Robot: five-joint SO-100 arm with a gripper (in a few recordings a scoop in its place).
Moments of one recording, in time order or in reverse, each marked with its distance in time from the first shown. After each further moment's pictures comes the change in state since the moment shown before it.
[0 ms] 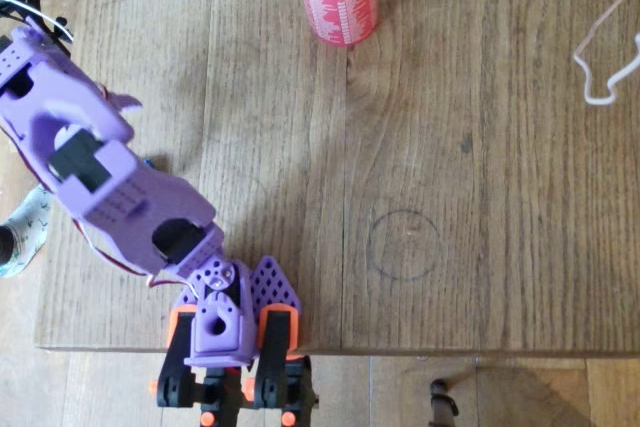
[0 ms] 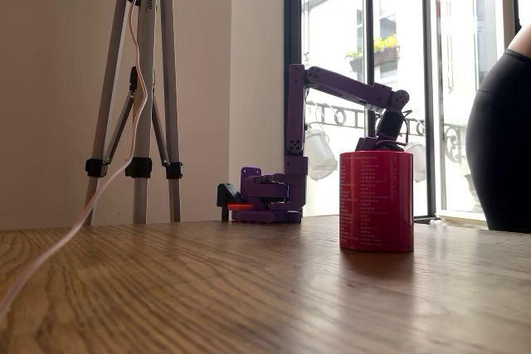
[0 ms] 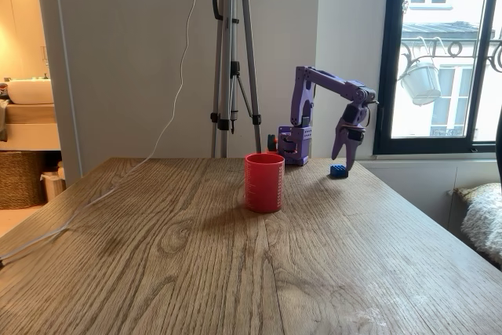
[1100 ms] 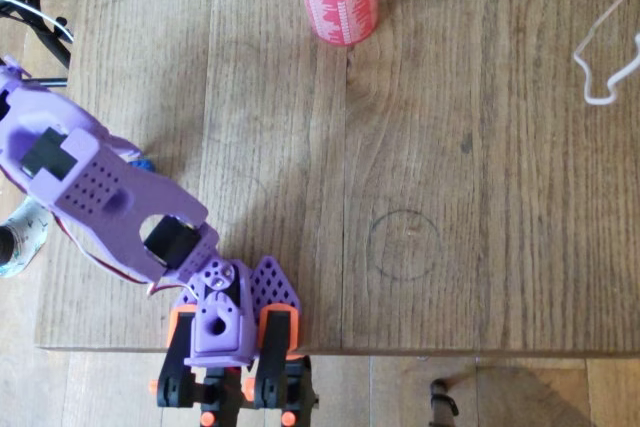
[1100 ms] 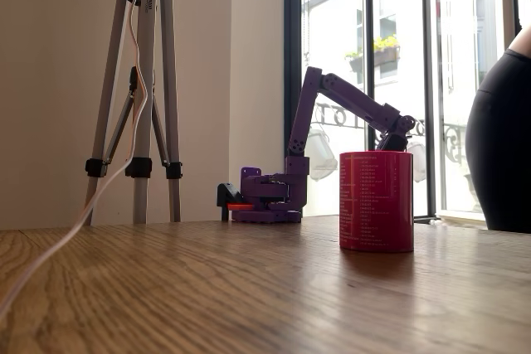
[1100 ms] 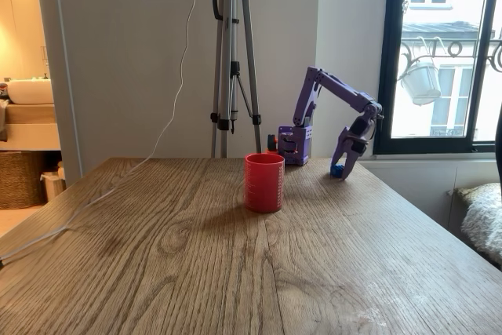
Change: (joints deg) arm -7.6 -8.0 -0.4 -5.2 4.7
